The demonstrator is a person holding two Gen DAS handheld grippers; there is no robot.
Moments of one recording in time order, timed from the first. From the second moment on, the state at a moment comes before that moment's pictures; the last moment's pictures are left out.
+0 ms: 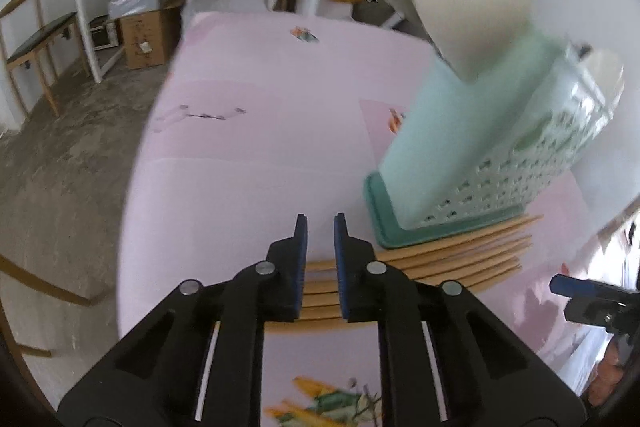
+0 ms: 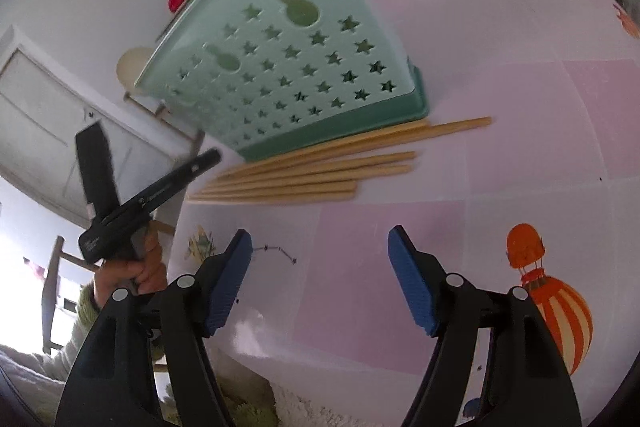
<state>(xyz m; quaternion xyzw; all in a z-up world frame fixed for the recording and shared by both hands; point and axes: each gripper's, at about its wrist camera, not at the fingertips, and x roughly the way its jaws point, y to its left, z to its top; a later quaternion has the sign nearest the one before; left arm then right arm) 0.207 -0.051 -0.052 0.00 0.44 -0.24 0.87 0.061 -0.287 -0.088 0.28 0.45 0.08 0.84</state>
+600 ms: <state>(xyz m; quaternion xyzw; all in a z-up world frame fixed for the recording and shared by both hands) 0.151 -0.049 -0.051 0.02 0.45 -0.29 0.84 0.053 -0.289 -0.091 0.25 0.47 0.03 0.85</state>
